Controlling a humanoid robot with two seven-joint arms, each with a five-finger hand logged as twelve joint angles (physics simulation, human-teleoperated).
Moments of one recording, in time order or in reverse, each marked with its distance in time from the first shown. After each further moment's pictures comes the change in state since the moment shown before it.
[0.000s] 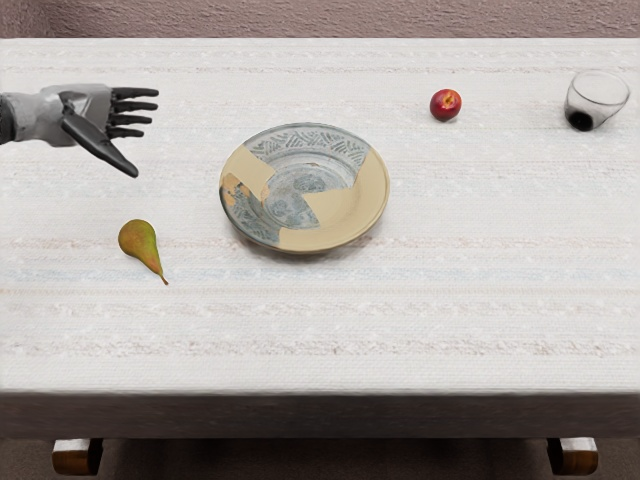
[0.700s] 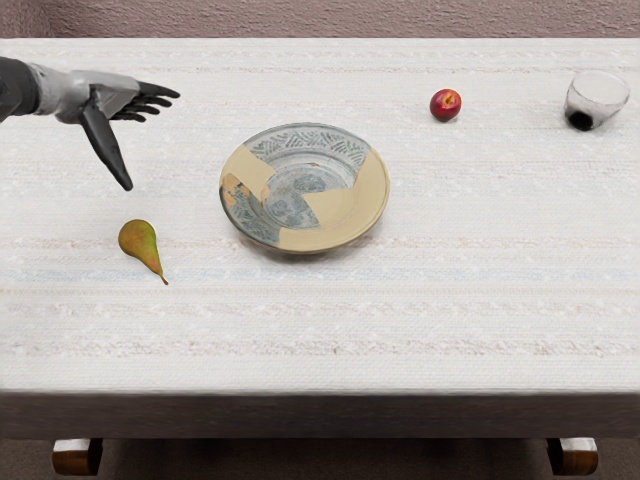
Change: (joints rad) left arm -0.111 -0.024 -0.041 -0.111 0.553 0.000 -0.004; right arm -0.004 0.000 0.000 0.001 0.000 0.000 -0.003
